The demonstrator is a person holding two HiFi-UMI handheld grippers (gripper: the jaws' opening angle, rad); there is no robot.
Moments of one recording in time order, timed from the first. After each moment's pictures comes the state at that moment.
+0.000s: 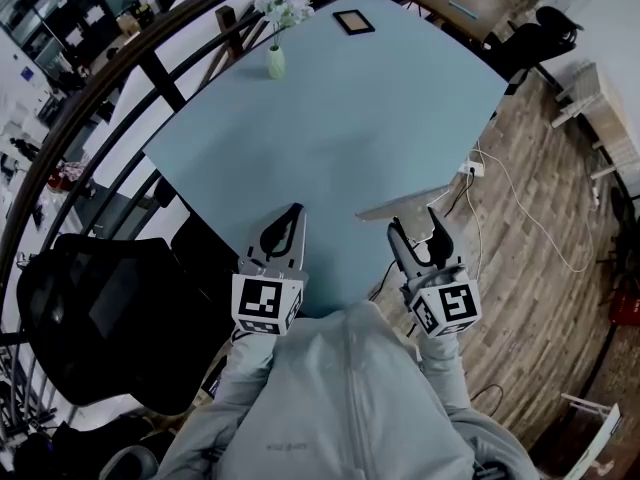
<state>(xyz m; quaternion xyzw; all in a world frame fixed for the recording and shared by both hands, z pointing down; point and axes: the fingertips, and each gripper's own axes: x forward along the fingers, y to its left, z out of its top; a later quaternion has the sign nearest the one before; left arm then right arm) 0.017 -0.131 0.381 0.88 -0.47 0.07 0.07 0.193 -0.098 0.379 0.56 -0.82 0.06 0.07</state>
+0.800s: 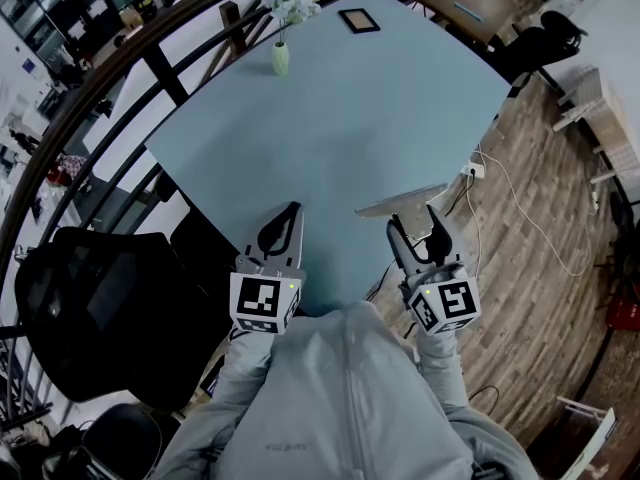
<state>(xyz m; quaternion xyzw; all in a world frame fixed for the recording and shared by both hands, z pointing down) 0.005 -0.131 0.384 0.87 -0.47 0.07 0.08 0.186 -0.104 0.382 0.56 -0.82 0.07 0.07</state>
